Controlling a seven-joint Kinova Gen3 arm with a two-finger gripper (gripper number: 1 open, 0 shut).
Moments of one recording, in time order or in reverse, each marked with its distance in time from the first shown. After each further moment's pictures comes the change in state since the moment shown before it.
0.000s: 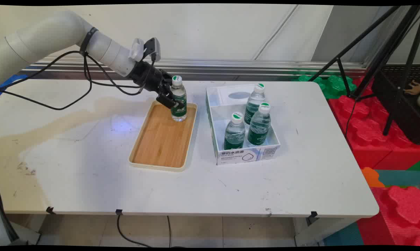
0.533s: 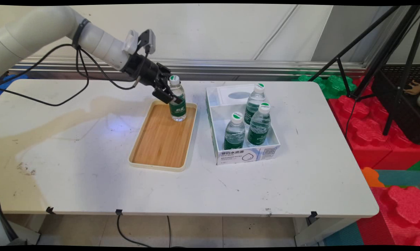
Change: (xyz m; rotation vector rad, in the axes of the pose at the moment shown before) arm 0.011 0.003 -0.025 -0.008 0.029 0.028
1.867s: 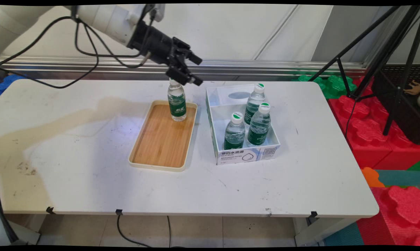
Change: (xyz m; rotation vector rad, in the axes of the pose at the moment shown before) arm 0.096 0.034 -0.030 -0.052 0.143 0.104
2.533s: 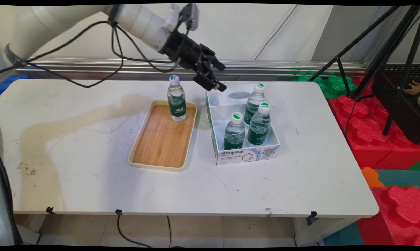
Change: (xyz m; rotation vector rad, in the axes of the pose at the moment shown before) arm 0.026 -0.012 0.072 -0.043 -0.019 0.028
